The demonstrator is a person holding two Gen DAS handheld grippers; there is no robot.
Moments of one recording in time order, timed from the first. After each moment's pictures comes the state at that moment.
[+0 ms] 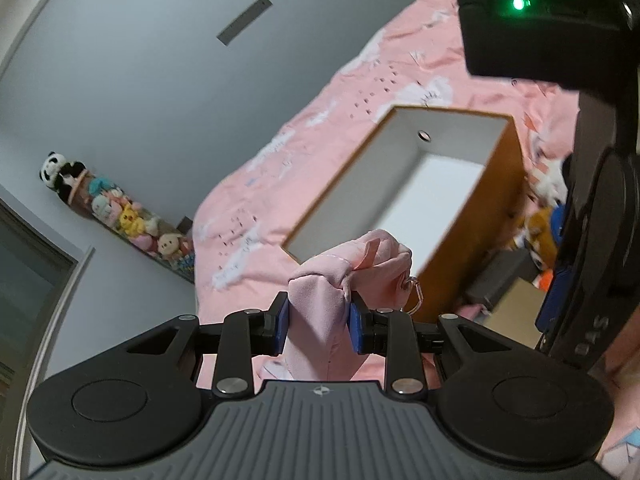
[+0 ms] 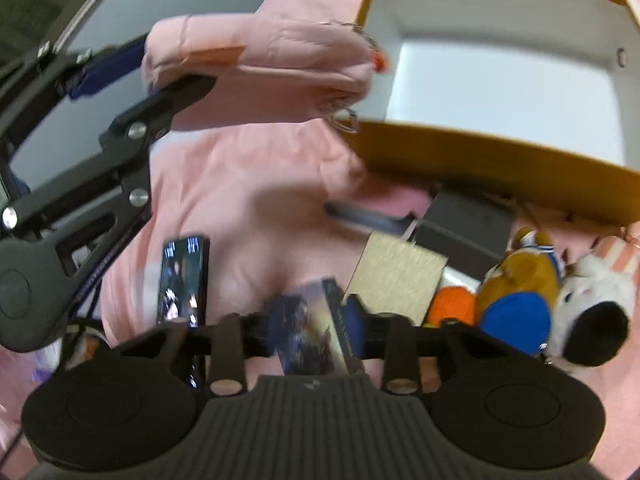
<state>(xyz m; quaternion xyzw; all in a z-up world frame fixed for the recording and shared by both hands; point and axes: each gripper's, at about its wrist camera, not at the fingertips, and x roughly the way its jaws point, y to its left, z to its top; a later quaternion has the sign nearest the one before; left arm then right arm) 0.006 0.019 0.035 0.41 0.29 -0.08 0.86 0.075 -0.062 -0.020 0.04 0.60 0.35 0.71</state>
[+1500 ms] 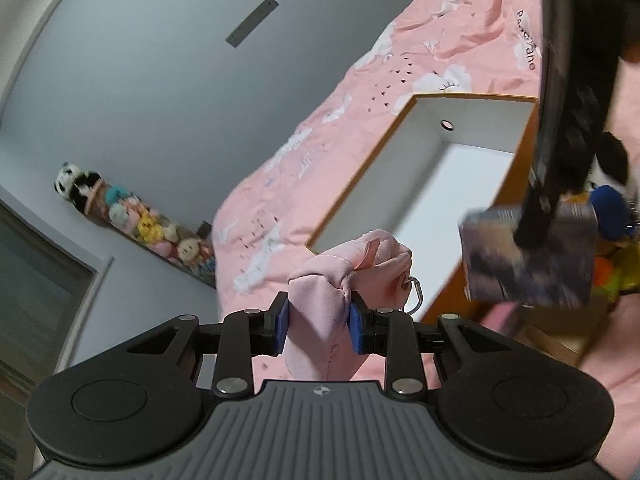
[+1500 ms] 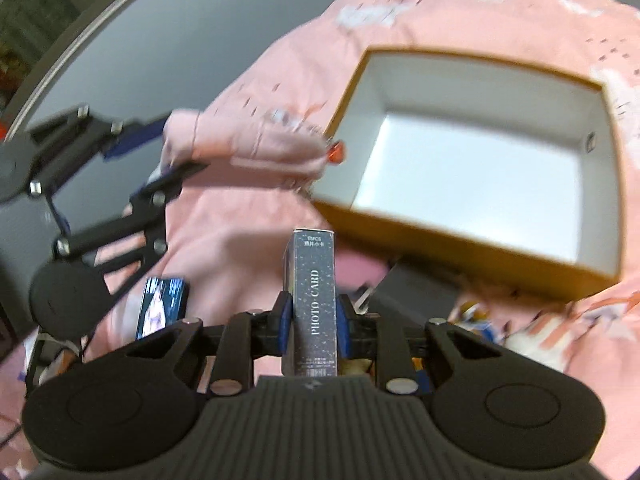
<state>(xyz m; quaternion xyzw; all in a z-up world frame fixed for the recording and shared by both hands) 0.029 0.025 0.034 0.44 0.26 -0.06 0.86 0.101 -0.097 0.039 0.02 0.53 0.34 0.78</state>
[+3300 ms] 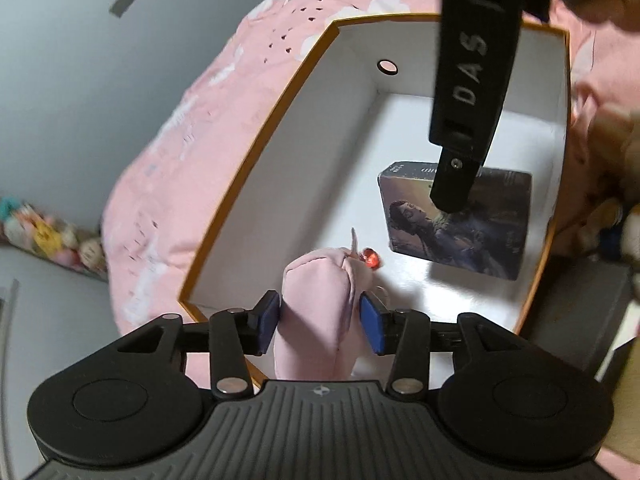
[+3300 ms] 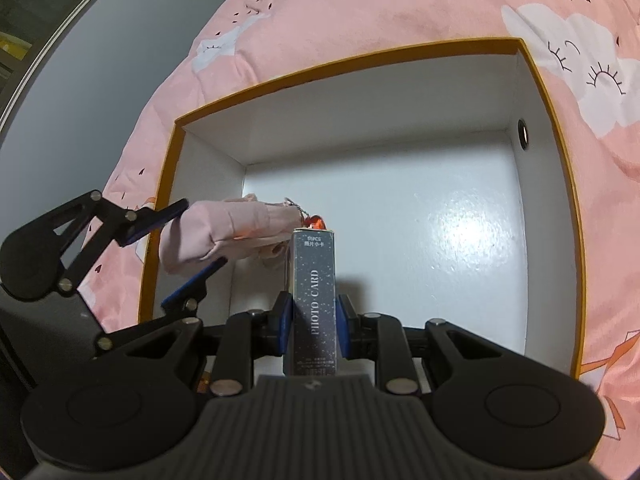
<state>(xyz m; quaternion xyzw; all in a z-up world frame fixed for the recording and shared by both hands) 0.143 0.004 -0.048 0.44 0.38 -0.18 0.79 0.249 -0.124 -0.046 0.12 0.58 0.23 0.78</state>
